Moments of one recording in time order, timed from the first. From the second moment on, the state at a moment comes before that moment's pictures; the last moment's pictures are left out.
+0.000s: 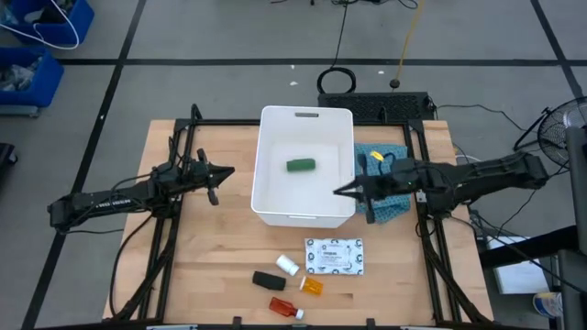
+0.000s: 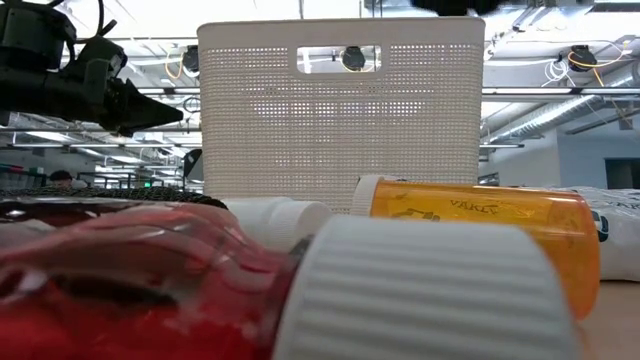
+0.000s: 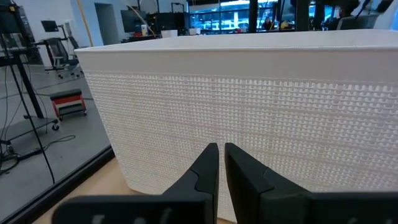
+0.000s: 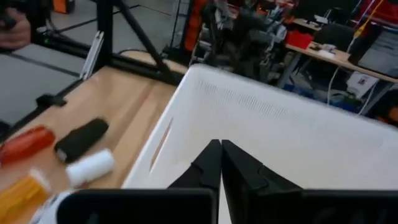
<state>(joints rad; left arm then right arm) 0.32 0.32 0.01 0.28 0.00 0.04 0.09 0.93 0.70 0.00 0.03 -0.24</state>
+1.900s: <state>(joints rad) 0.29 0.32 0.01 0.21 0.11 0.02 0.09 0.46 0.02 0.60 -0.13 -0.15</state>
